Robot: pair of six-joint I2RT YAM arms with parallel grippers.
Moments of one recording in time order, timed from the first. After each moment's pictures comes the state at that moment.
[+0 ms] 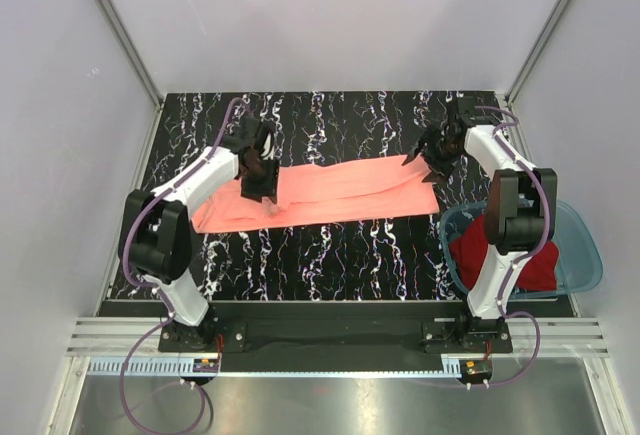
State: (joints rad) left arm -0.34 1.73 1.36 -0.82 0.07 -0.26; right arm 0.03 1.92 1.49 -0.73 -0.28 0.64
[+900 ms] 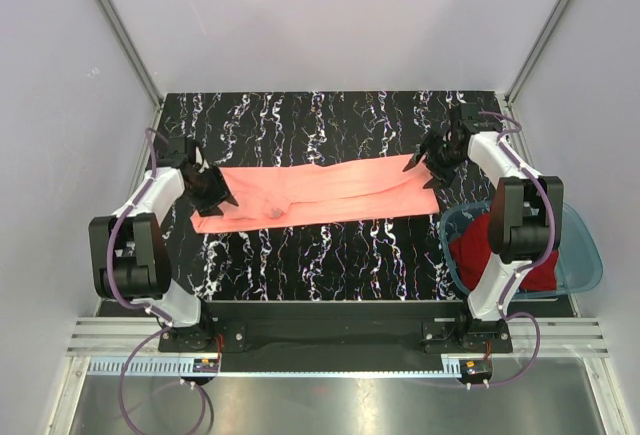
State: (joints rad) left arm 0.08 1.56 1.04 -0.69 0.27 -0.46; right arm 0.02 1.84 1.40 -0.72 -0.32 0.63
